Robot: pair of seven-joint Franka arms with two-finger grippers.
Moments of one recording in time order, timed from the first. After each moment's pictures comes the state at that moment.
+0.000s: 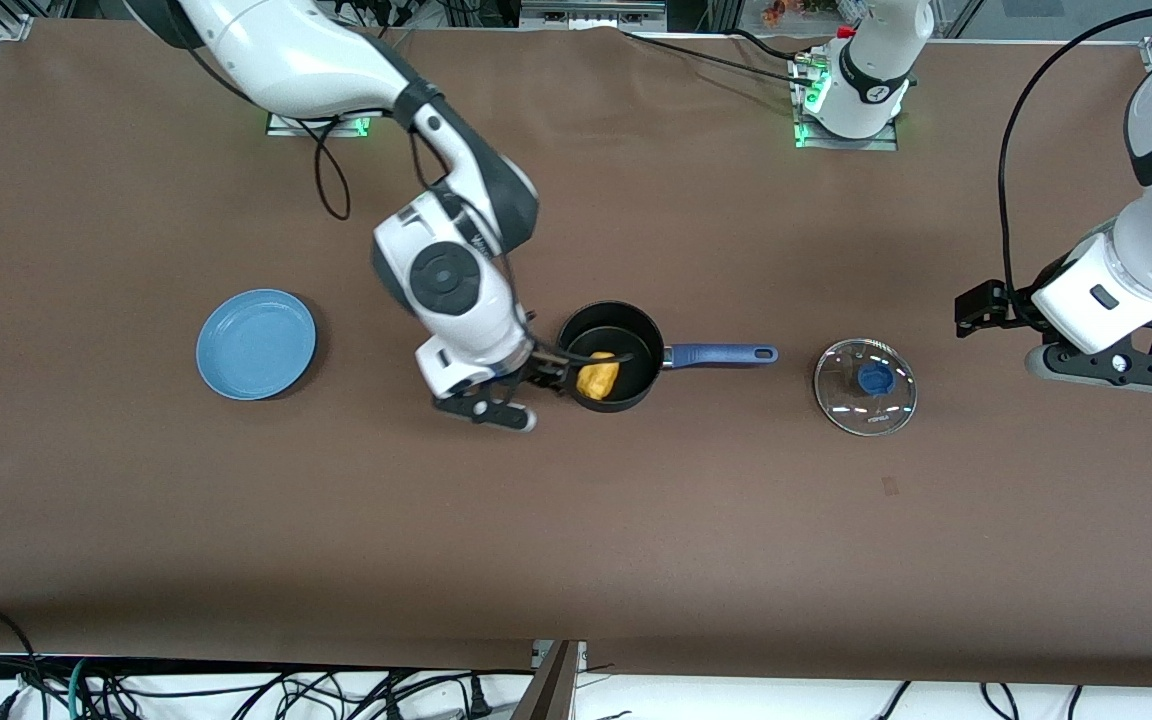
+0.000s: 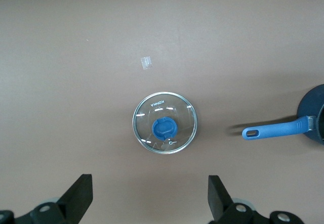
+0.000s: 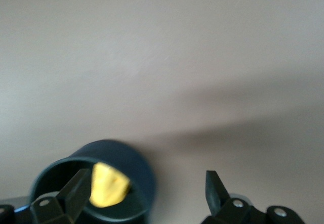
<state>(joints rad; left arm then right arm) 0.41 0.28 -0.59 -1.46 0.17 1.62 -0.05 0.42 0.76 0.22 -1.22 -0.07 2.03 0.80</state>
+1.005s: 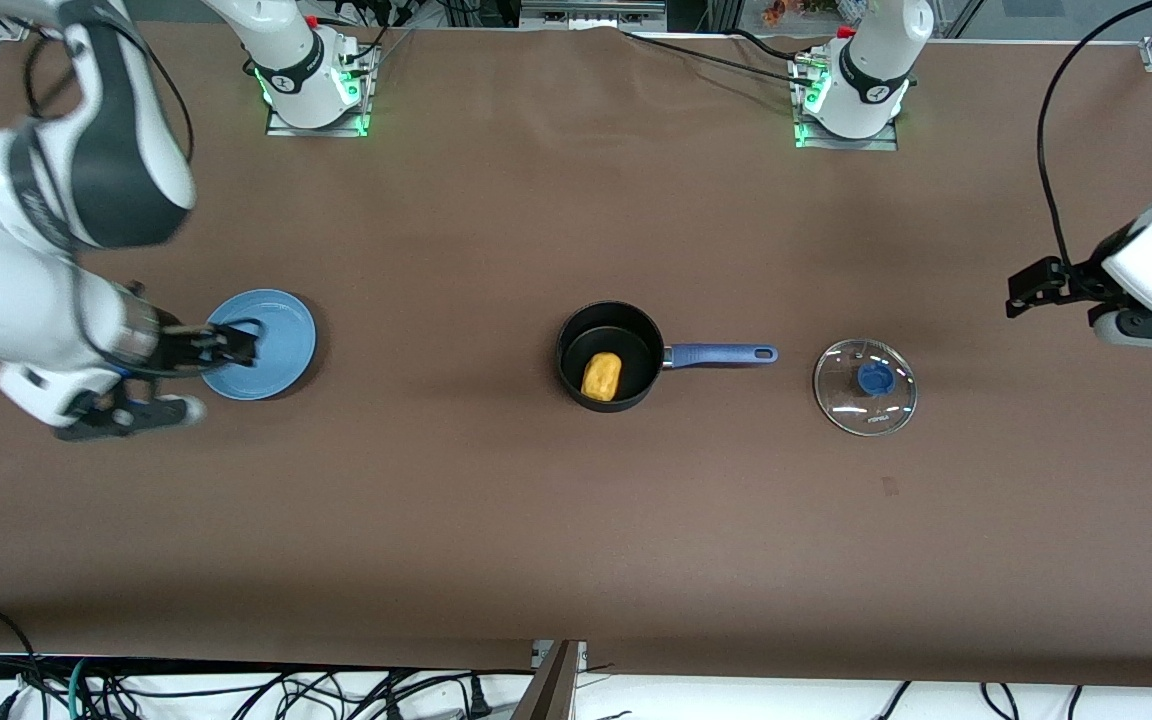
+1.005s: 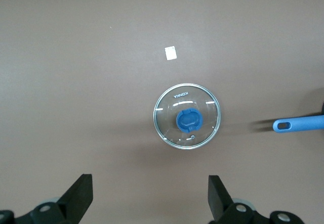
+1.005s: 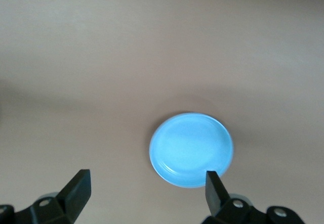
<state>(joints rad) 0.13 0.04 -0.09 -1.77 0.01 1.81 0.12 -0.02 0.37 0.19 -1.36 -0.10 1.61 0.03</state>
